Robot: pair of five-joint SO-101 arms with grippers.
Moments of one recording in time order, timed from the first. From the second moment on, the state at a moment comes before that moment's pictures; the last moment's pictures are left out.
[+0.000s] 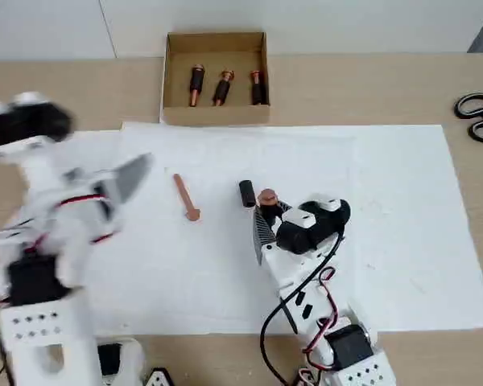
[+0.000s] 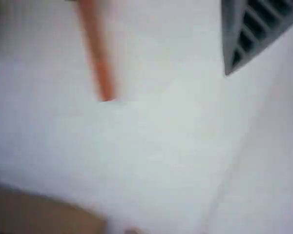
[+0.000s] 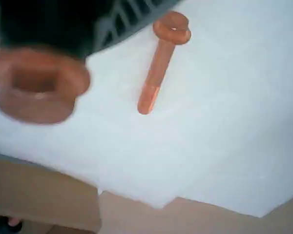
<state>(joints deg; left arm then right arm) -16.3 -52.3 33.7 71.4 11.4 -26.3 -103.1 96.0 28.3 -7.6</state>
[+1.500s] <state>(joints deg) -32.4 -52.3 33.7 93.1 -3.1 -16.0 36.3 -18.6 -6.9 0.3</state>
